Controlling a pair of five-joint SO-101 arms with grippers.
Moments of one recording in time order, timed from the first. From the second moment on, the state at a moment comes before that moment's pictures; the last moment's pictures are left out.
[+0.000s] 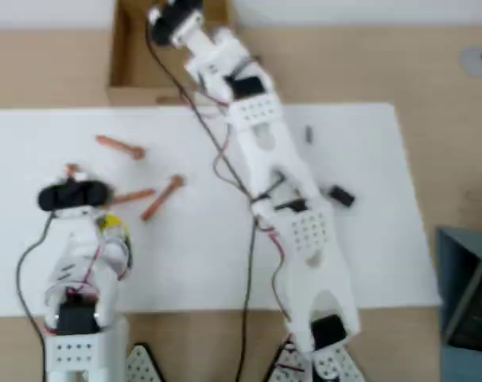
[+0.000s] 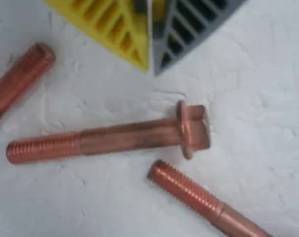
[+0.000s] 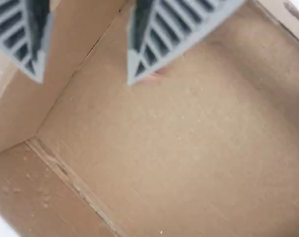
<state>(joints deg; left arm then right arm) -6.7 -104.1 96.3 53.1 -5.8 -23.6 50.6 -50.3 34.9 20.9</state>
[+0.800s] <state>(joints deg) -6.7 -104.1 96.3 53.1 -5.8 -23.7 50.6 -81.6 78.8 20.9</state>
